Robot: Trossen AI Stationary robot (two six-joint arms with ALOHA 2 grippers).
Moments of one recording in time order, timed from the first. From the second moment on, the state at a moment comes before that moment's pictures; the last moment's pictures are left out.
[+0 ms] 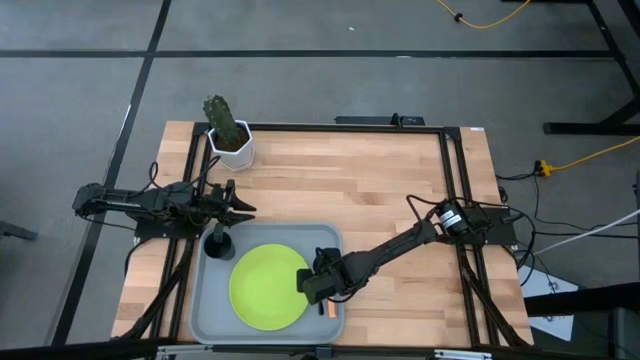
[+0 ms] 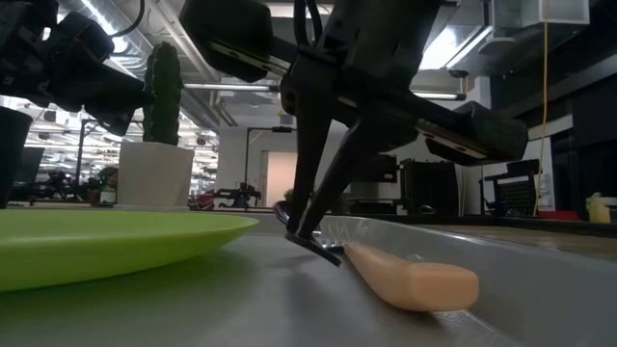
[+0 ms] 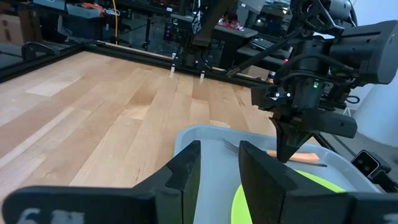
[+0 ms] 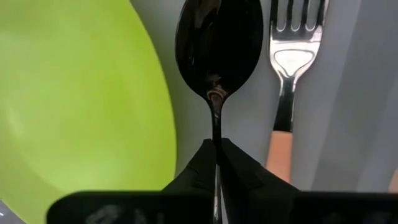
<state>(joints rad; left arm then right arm) -0.04 0.08 0.01 0.02 0.00 -0.25 0.44 2.25 1.75 -0.71 0.16 1.93</state>
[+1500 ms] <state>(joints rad) -0.04 0.08 0.01 0.02 0.00 -0.25 0.43 2.27 1.75 -0.73 0.20 1.88</state>
